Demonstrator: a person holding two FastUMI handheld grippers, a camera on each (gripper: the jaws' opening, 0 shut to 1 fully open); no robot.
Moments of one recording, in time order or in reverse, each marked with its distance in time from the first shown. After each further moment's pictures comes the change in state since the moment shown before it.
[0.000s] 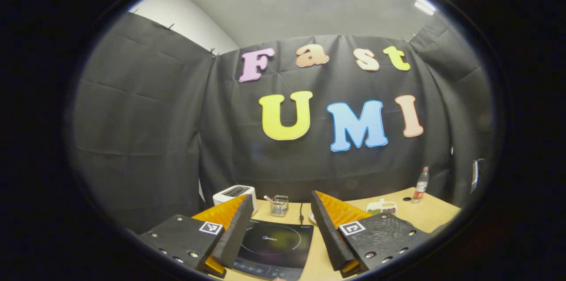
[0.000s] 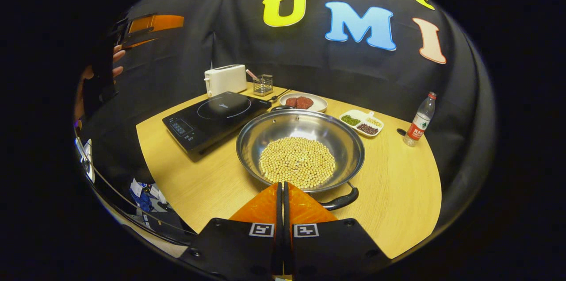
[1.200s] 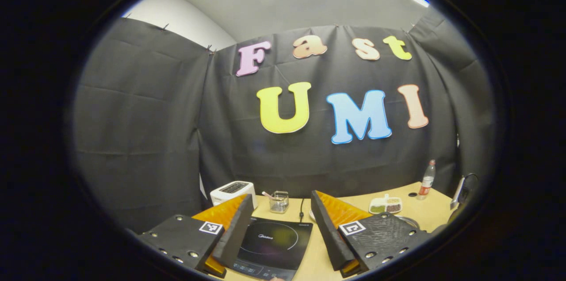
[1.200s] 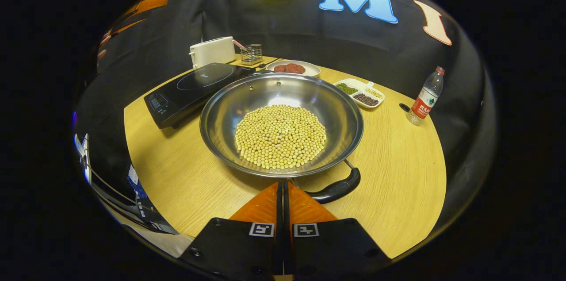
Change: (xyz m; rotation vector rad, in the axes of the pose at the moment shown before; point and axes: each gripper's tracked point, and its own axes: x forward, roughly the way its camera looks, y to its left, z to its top) left arm 0.026 -0.030 -0.016 0.025 0.040 0.023; right arm 0.038 -0.052 -0.037 0.001 0.167 -0.022
